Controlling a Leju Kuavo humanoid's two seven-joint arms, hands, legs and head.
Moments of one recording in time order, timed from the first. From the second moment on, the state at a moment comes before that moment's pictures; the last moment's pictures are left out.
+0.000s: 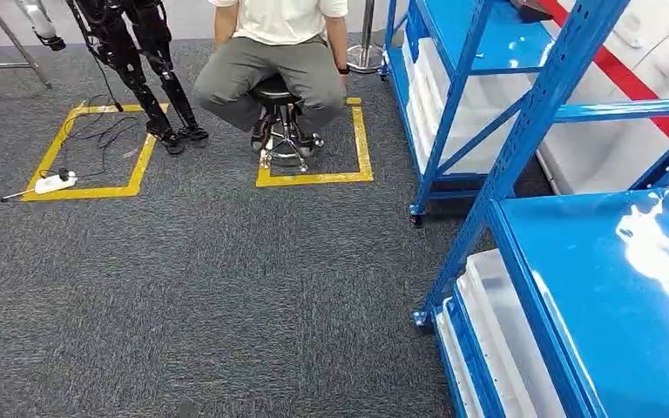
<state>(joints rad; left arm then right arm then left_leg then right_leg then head) -0.12 -0.13 0.51 -0.20 -0.63 0.13 -0.12 -0.04 0.04 -0.45 -0.19 0.63 -0.19 0.12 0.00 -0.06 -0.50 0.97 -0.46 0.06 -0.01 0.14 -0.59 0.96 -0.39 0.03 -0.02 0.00</state>
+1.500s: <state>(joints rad) -0.12 -0.14 0.48 -0.20 -0.67 0.08 -0.07 -0.03 0.03 -0.48 -0.19 0.62 -0.19 0.12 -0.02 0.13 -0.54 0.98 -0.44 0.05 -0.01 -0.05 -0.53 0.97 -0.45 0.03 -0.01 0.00</state>
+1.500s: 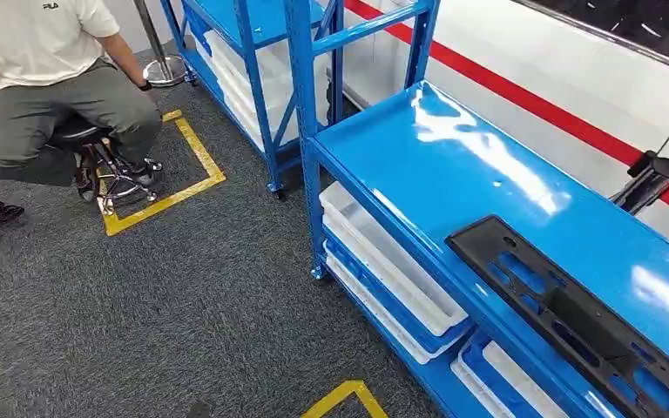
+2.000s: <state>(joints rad) -0.13 -0.13 0.48 -0.20 -0.67 0.08 -0.07 -0.03 0.03 -0.48 -0.19 0.63 -0.19 0.11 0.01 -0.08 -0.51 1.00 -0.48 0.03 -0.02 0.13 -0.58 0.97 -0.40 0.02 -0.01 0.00</state>
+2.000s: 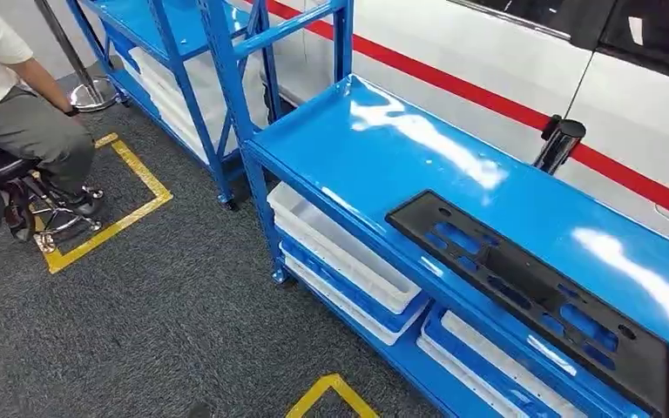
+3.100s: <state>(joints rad) -0.13 -0.13 0.48 -0.20 -0.67 0.08 -0.08 -0.03 0.04 -0.48 -0.18 0.65 -0.18 0.12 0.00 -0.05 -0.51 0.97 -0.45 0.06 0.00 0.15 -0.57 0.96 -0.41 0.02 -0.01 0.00</state>
